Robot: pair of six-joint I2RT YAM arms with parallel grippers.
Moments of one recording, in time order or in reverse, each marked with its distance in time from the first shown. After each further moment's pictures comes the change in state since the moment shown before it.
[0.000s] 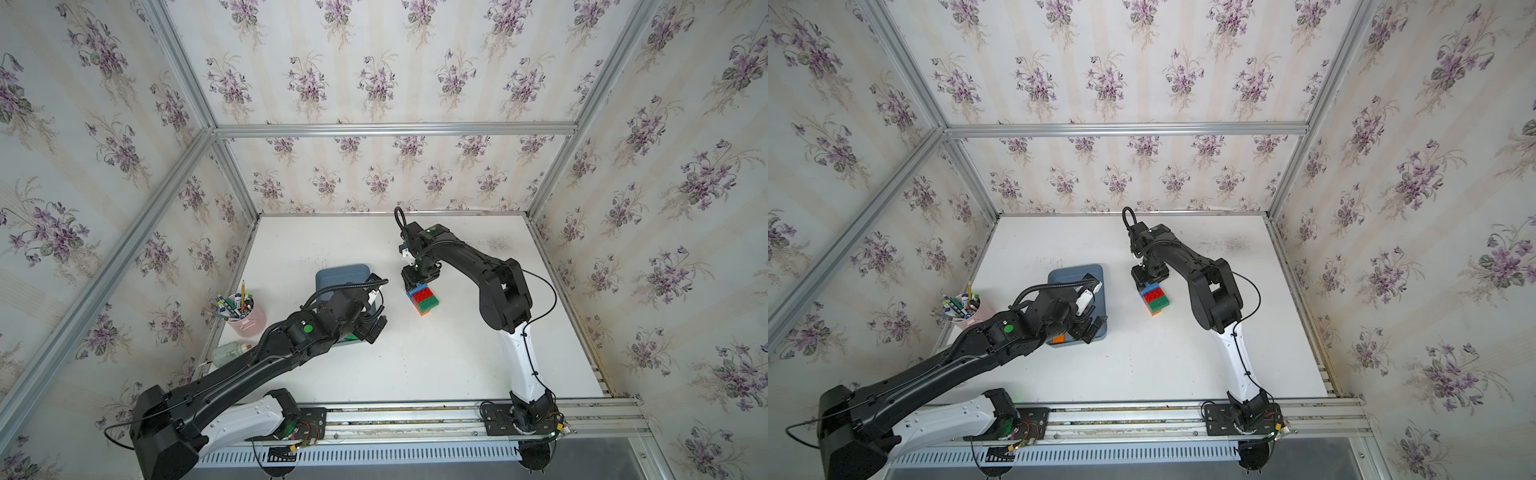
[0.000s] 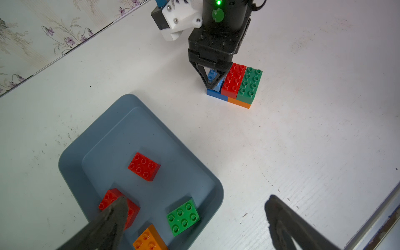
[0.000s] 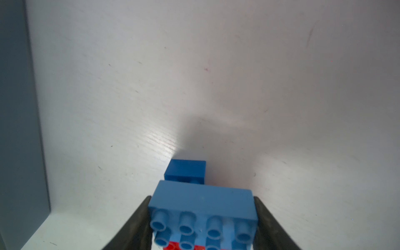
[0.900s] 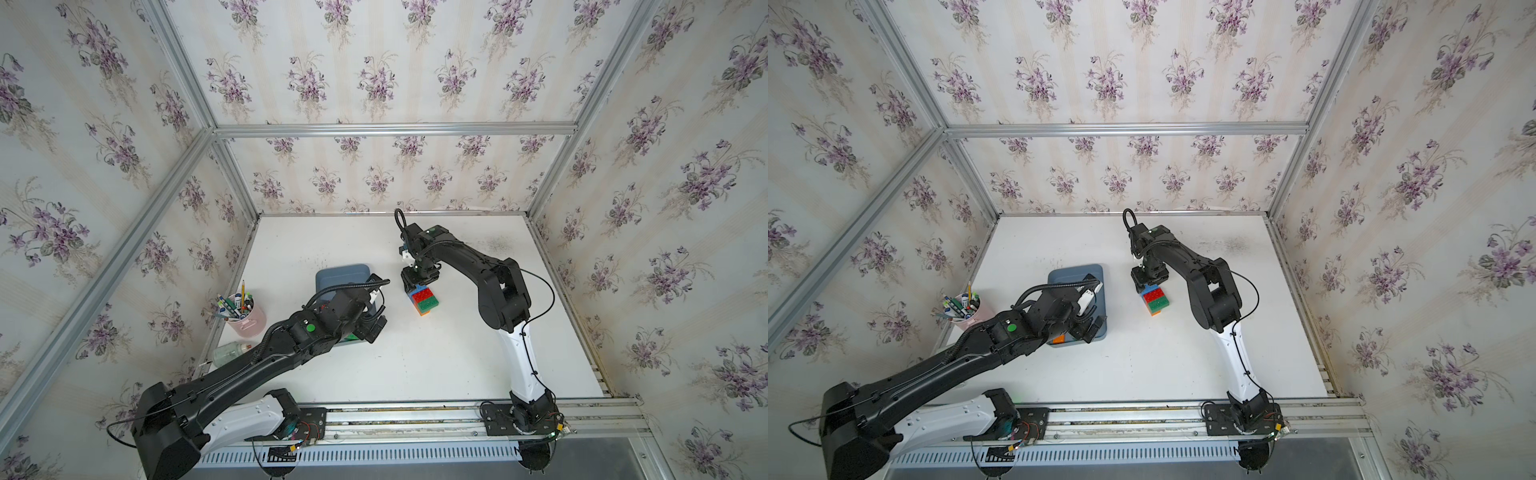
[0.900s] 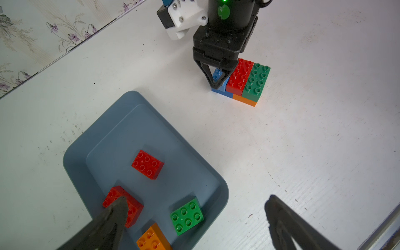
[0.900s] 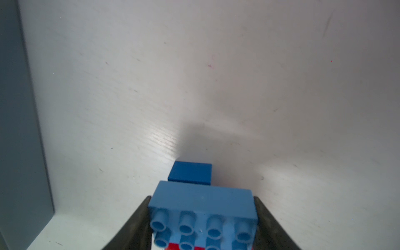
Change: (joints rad) left arm 0.000 0.016 -0.004 0.000 -0.023 0.003; right arm -0.003 0.010 -0.002 0.004 -0.019 0.018
